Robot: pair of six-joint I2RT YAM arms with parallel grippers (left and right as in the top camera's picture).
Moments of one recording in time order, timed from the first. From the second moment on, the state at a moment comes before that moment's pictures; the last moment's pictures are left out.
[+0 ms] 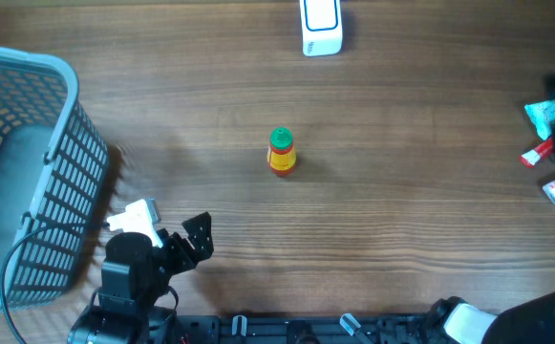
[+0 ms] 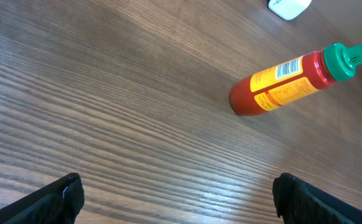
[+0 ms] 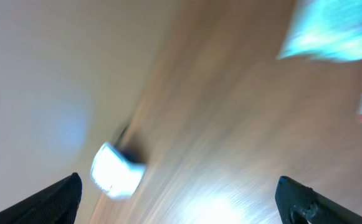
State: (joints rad) left arm -0.20 0.31 0.46 -0.85 0.07 -0.64; right arm -0.64 1.41 1.18 -0.51 -0.62 0.66
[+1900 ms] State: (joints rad) left arm -0.20 0.31 0.46 -0.85 0.07 -0.64; right arm 0.71 1.54 1.17 -0.62 -0.08 -0.21
